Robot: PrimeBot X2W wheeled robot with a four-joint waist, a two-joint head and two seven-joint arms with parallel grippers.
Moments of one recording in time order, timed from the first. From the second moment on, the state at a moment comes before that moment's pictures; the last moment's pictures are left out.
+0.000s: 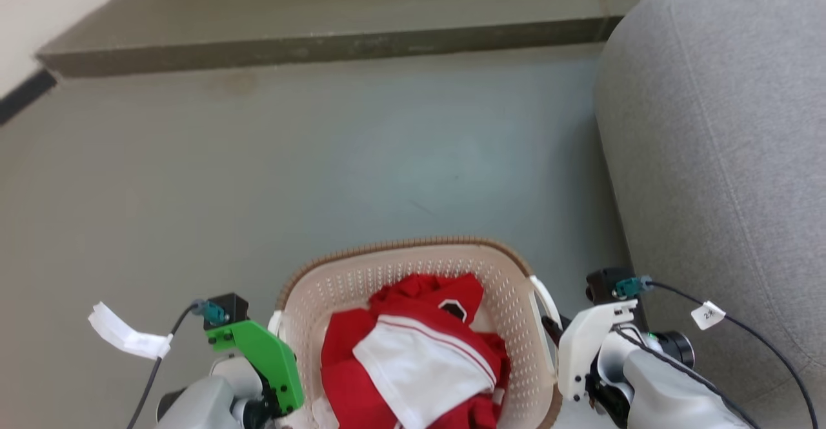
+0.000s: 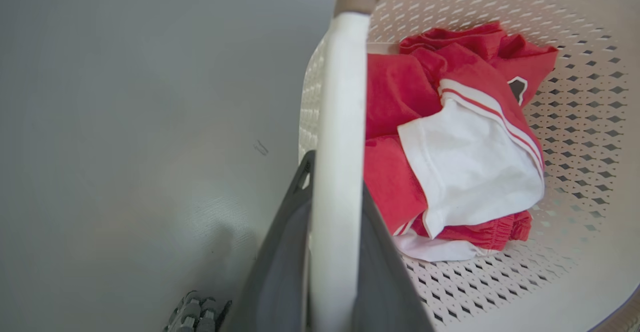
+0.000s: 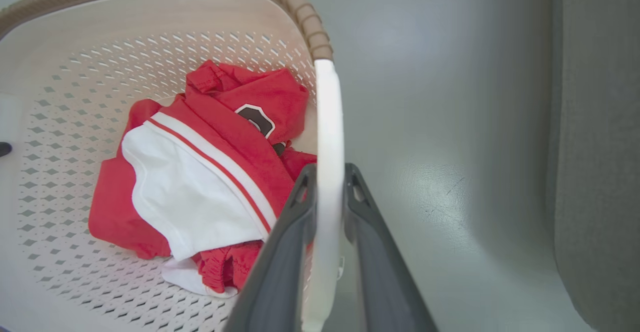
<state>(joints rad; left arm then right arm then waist) -0.52 -0.01 -0.51 1.18 -0.79 -0.14 0.16 -0.48 -0.02 0.60 1.20 0.53 0.14 -0.09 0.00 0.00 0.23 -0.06</state>
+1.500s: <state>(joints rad) -0.39 0.00 -0.55 1.18 -0.88 -0.13 0.25 -0.38 -0.02 0.66 1.20 0.64 0.14 0.06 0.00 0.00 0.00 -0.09</state>
